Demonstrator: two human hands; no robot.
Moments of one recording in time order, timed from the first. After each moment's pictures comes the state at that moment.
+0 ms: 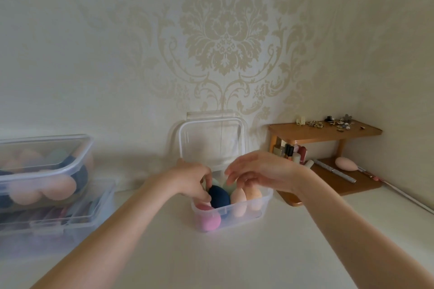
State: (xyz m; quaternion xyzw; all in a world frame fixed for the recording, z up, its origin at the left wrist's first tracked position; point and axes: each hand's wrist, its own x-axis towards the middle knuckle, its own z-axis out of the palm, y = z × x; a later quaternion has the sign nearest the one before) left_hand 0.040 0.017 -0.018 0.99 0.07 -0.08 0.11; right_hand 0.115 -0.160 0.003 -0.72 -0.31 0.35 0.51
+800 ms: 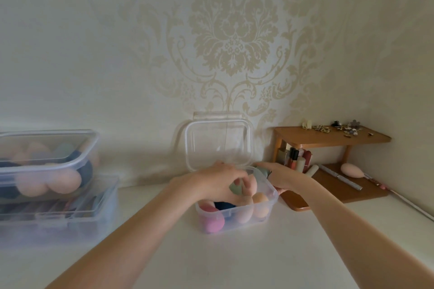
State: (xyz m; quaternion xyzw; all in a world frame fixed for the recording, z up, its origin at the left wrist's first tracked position) left_hand 0.040 -0.024 -0.009 0.98 -0.09 -0.02 0.18; right_hand 0.171 -0.166 -0.035 -0.92 -0.20 0.22 0.27
